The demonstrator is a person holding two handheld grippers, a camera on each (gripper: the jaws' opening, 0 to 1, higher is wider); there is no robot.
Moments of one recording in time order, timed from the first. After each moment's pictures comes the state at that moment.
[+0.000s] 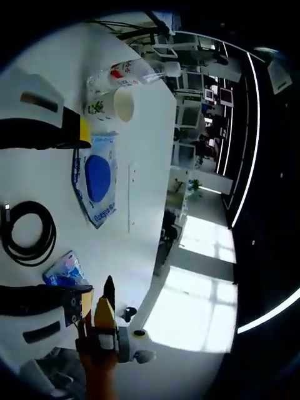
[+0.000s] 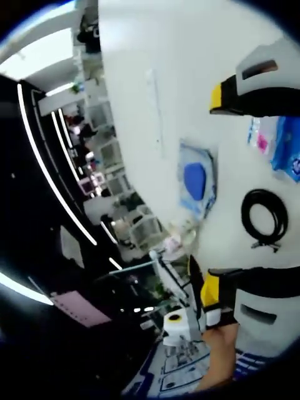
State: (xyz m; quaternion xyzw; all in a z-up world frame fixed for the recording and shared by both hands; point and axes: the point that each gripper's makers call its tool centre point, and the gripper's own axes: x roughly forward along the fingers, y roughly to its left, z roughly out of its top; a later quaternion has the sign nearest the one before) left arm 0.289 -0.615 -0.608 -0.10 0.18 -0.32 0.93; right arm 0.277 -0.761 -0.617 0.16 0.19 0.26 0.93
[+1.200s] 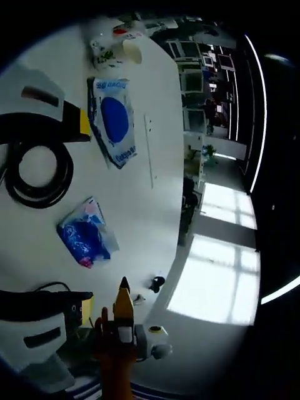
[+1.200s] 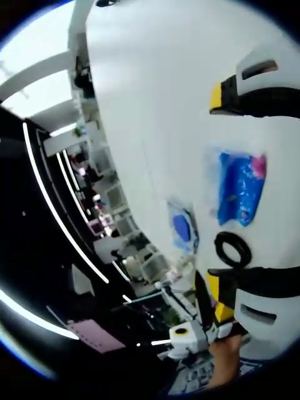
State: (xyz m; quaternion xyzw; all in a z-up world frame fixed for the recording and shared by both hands) left arm 0.228 -0.713 -0.638 -0.04 0.23 -0.42 0.88; right arm 0.200 -0.870 -0.641 0.18 0.21 0.12 0.95
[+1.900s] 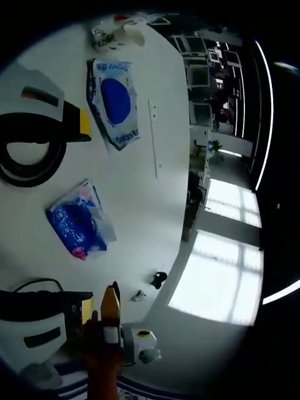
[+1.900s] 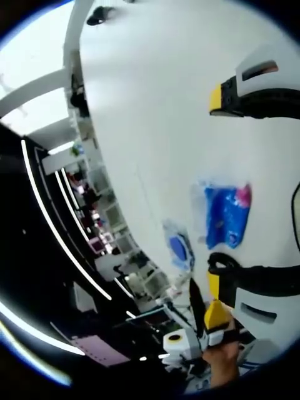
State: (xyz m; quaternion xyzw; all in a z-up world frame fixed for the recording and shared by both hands) left arm 0.231 -0.748 -0.644 -0.05 0.24 -0.43 0.87; right arm 0.182 -0.907 -0.663 0.19 0.23 0.06 0.95
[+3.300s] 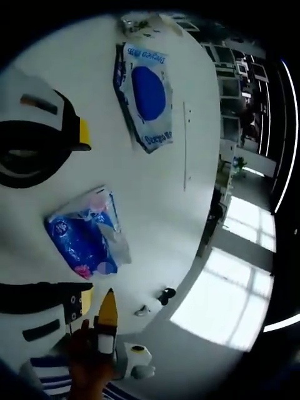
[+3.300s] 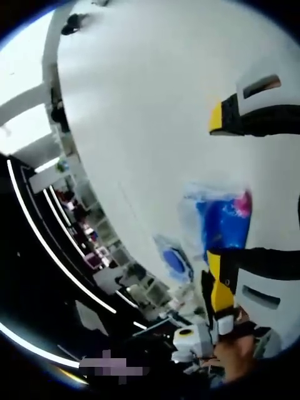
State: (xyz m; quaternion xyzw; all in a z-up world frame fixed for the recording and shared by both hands) left arm 0.255 -0.765 -0.698 -0.07 0.32 -0.39 0.86; right arm 0.201 -0.906 -0.701 0.24 0.27 0.03 0.93
